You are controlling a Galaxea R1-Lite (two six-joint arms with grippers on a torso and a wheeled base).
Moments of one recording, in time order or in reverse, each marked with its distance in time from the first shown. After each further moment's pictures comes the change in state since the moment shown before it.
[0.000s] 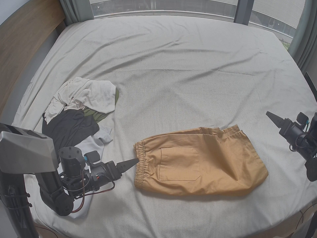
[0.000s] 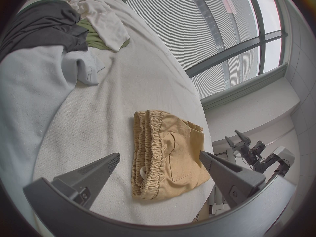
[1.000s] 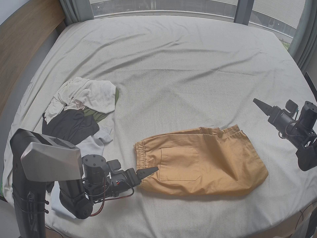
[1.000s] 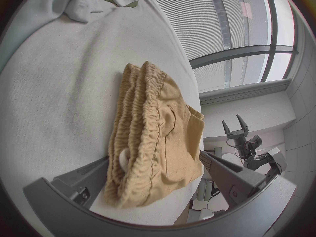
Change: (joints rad) left arm -0.116 0.158 -0.149 0.001 -0.024 -0.176; right arm 0.077 0.100 -0.147 -0.021 0.019 0.012
